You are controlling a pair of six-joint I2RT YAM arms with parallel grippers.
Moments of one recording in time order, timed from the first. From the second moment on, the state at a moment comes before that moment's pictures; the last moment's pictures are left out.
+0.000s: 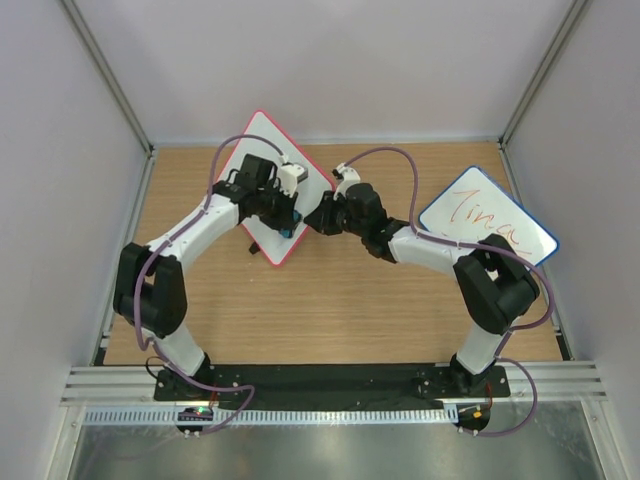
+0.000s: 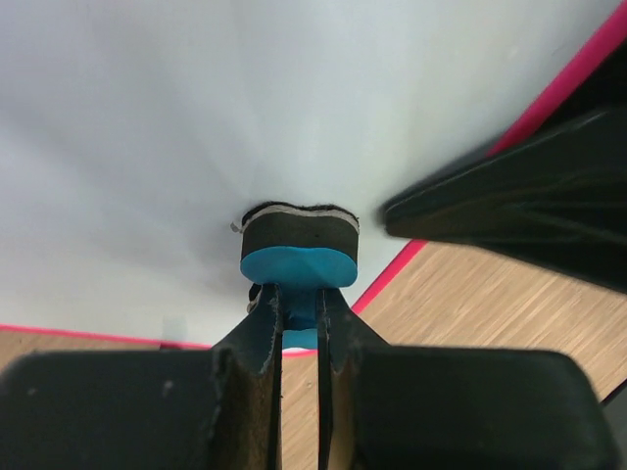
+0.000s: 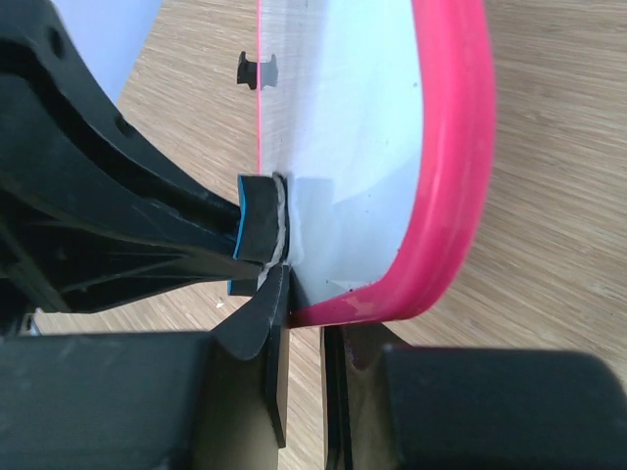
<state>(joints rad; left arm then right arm) -0.42 1.70 1.35 -0.55 0.34 0.16 0.67 1.73 1.06 0.31 -0.16 0.53</state>
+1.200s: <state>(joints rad) -0.35 1.71 1.40 -0.71 0.42 0.14 0.69 1.73 1.06 0.36 -0.18 0.42</state>
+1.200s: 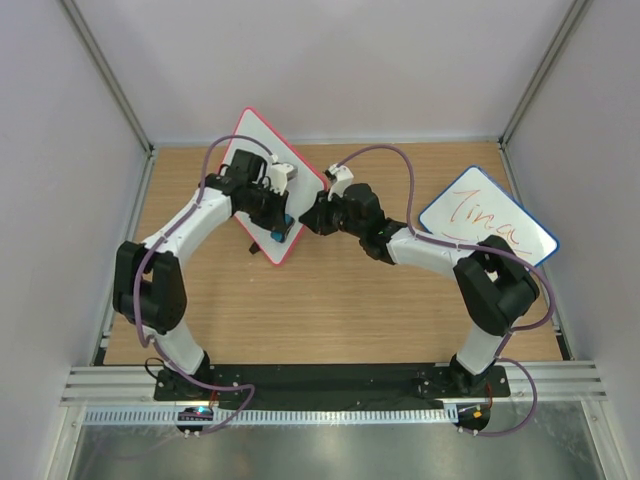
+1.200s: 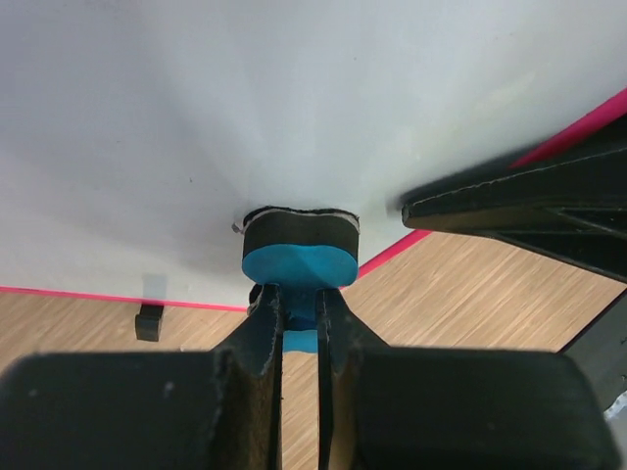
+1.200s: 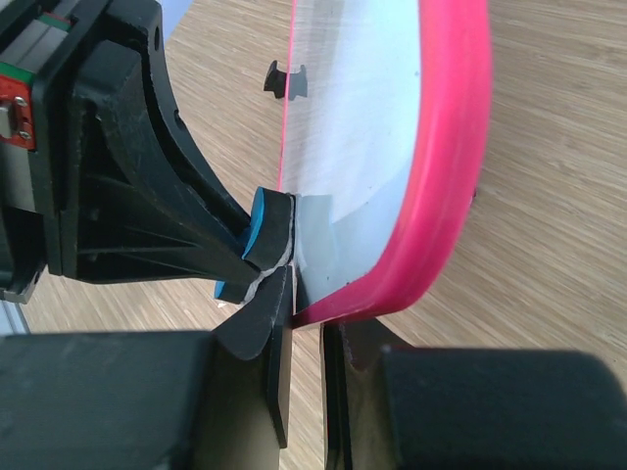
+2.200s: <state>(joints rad) -0.04 1.49 1.18 -0.67 0.41 0.23 0.70 1.72 1.06 0.36 -0.20 0.41</state>
